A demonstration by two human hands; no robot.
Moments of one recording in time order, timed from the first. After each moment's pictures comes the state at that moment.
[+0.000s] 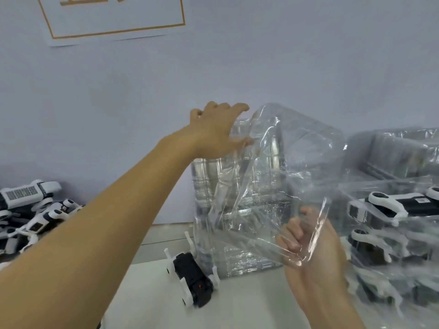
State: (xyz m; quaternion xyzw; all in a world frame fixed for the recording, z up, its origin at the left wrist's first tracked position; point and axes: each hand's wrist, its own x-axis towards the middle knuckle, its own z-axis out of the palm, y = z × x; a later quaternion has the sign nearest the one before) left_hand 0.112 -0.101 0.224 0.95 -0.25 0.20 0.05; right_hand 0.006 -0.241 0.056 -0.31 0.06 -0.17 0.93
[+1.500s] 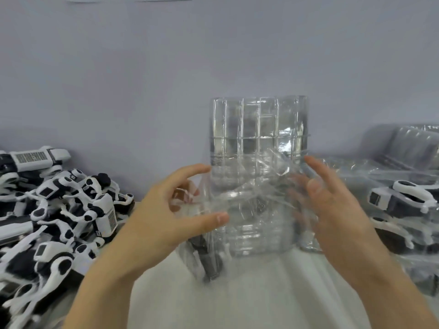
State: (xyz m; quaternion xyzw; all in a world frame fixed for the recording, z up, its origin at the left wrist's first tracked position) left_hand -0.005 0.001 0.089 0.82 -0.16 0.11 0.53; right_hand -0.008 -0.260 0.067 -0.65 -0.14 -0.14 0.73
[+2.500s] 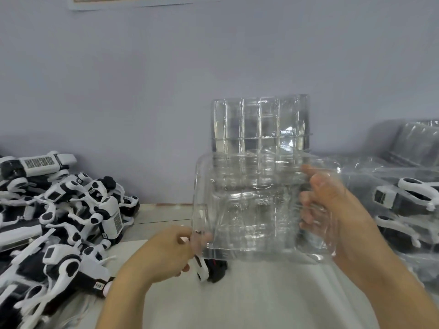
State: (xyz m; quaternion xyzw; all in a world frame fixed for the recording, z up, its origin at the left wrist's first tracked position) left_hand 0.011 0.005 0.049 0.91 0.02 -0.11 0.40; right_hand -0.008 -0.260 0.066 -0.67 -0.09 -0.11 0.73
